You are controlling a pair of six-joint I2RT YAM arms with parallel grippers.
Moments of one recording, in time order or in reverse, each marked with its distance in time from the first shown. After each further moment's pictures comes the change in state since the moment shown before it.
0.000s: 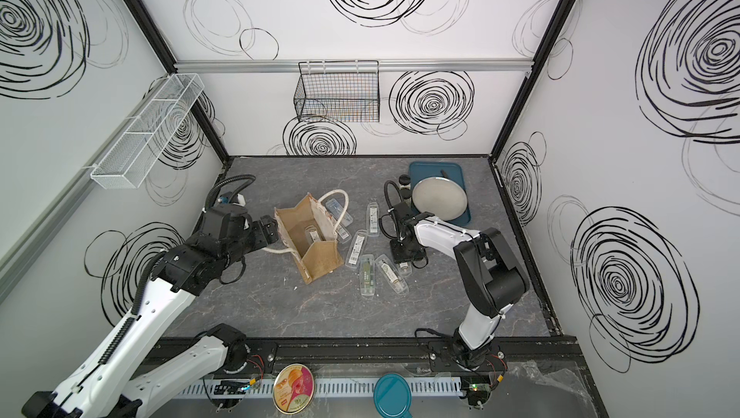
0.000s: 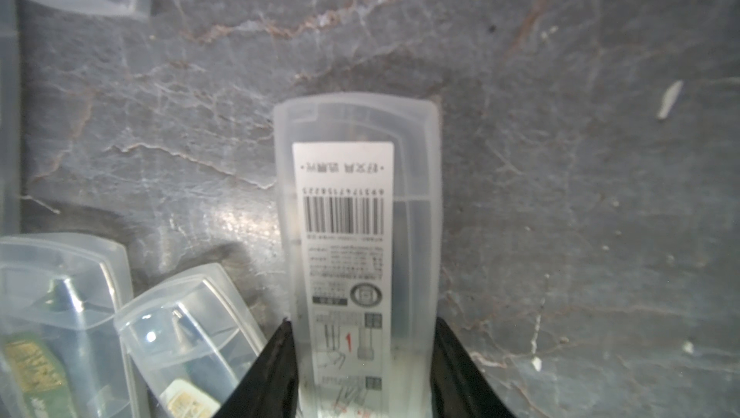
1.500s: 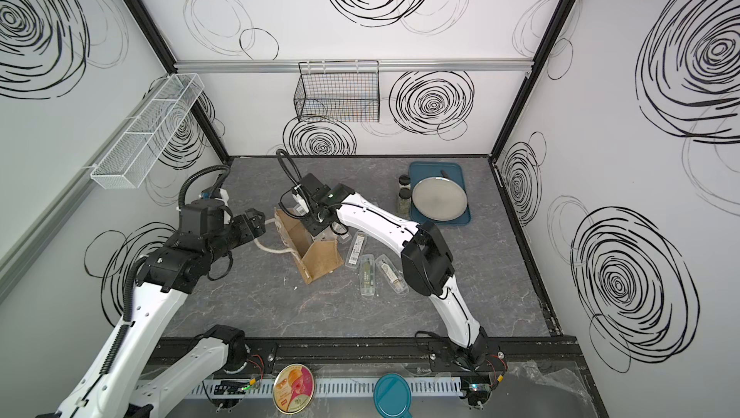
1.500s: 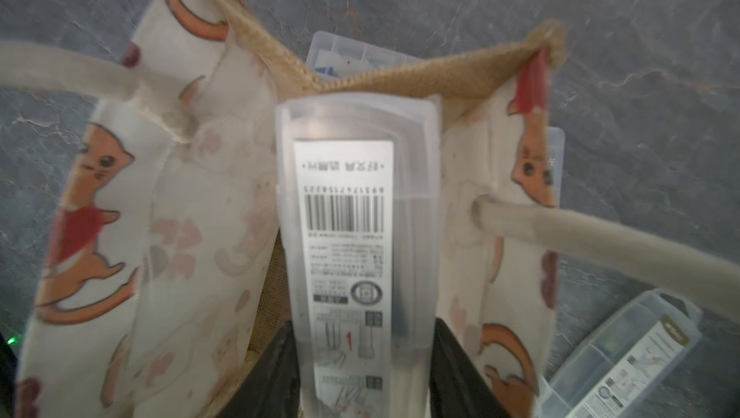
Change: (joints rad) left arm 0.180 -0.028 0.027 0.006 0.120 0.072; right arm 0.427 0.490 1.049 -0.222 0.039 -0.220
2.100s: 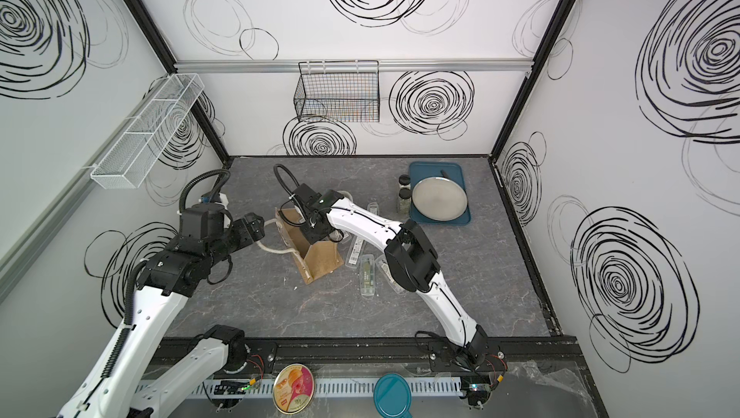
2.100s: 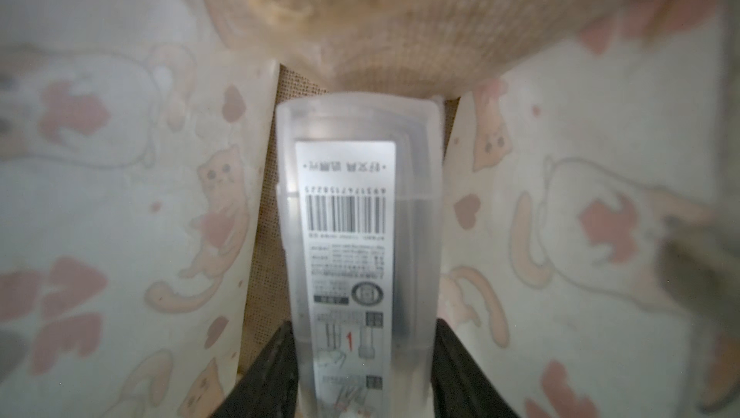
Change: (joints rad) left arm 0.010 -0.024 -0.032 -0.010 0.001 0.001; right arm 0.016 0.116 0.072 -0.064 0.000 0.083
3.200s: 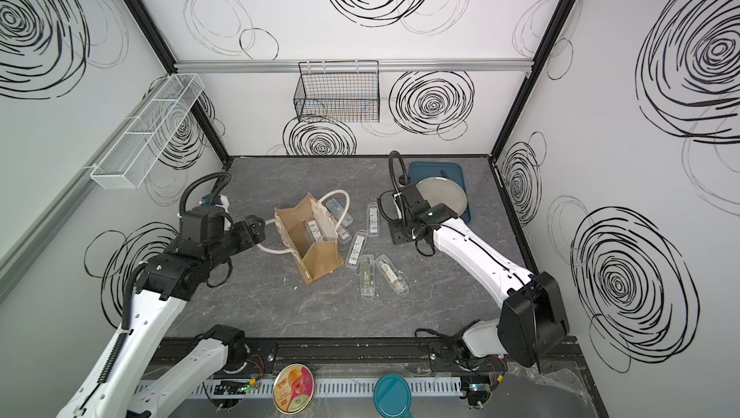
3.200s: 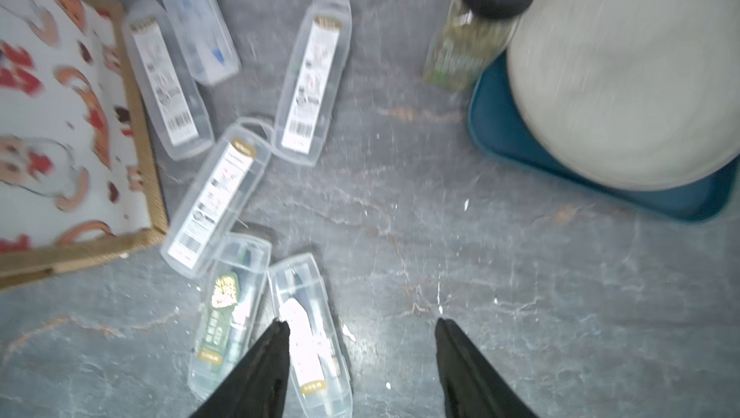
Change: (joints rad) left arm -0.038 -0.016 -0.009 -0.012 -0.008 -0.012; right arm -0.382 -0.916 -1.045 0.173 0.051 0.071
